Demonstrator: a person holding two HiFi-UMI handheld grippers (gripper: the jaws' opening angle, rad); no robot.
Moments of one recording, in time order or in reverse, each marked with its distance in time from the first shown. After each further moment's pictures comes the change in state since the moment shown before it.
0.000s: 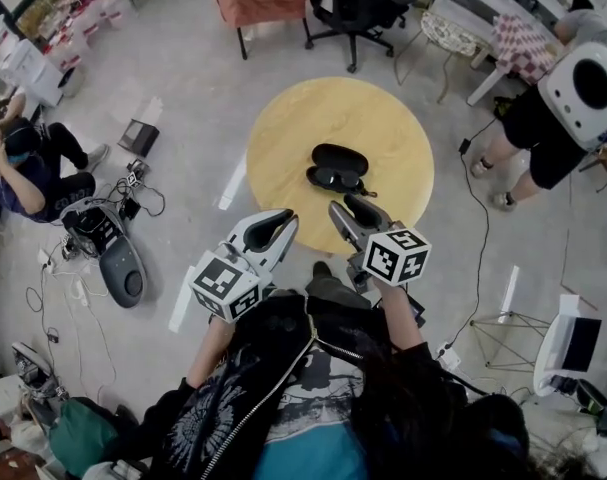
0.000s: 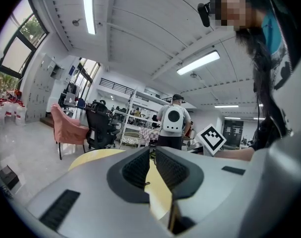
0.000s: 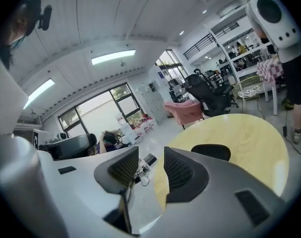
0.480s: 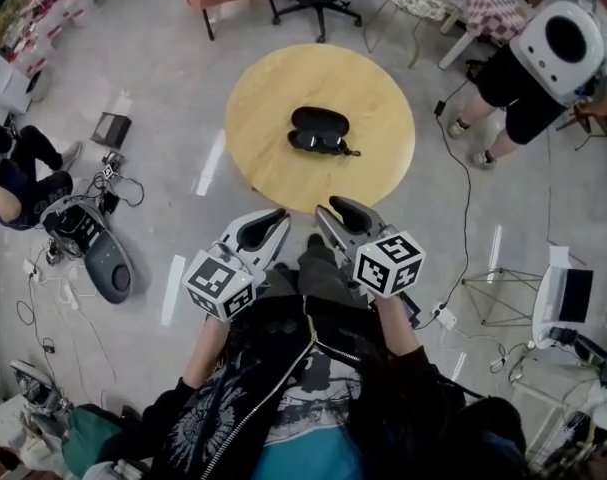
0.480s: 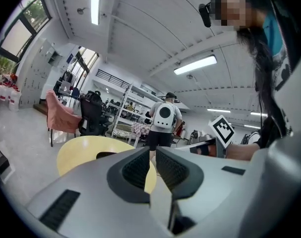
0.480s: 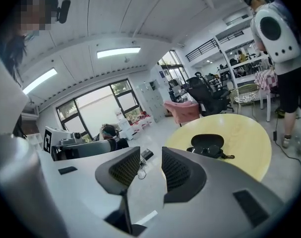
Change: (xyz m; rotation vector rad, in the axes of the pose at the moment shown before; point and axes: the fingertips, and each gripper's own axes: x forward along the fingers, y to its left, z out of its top) left arm -0.042 -0.042 -0.045 -0.074 0.037 -0.094; right arm -0.056 0.065 -0.049 -0.075 0.016 -0.052
